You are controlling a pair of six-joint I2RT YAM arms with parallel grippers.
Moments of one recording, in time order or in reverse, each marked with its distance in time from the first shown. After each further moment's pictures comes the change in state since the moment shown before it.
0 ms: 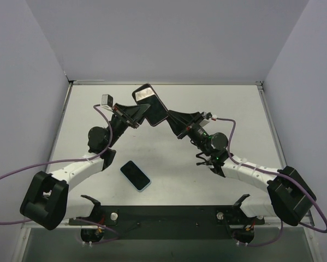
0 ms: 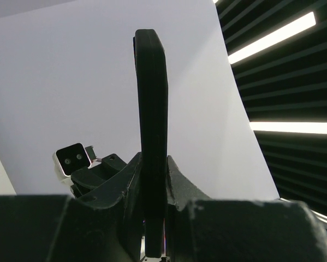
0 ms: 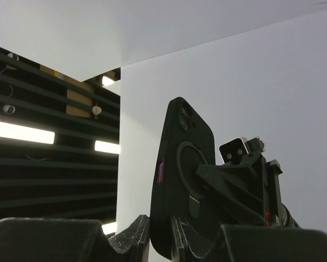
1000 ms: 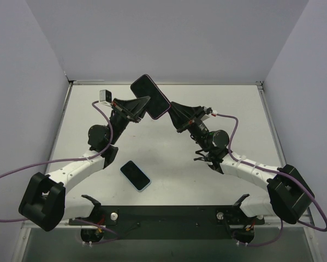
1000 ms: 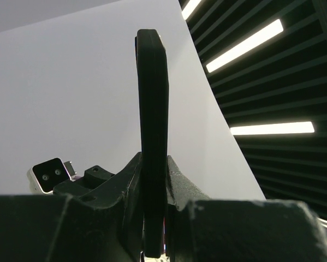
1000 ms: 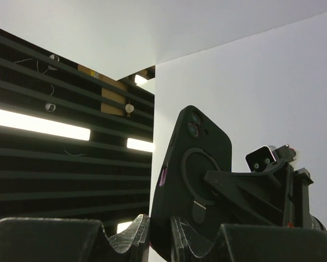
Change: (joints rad) left arm -0.056 -0.013 0.084 -0.004 -0.106 0.011; right arm 0.006 0.022 0.077 0.057 0.037 0.053
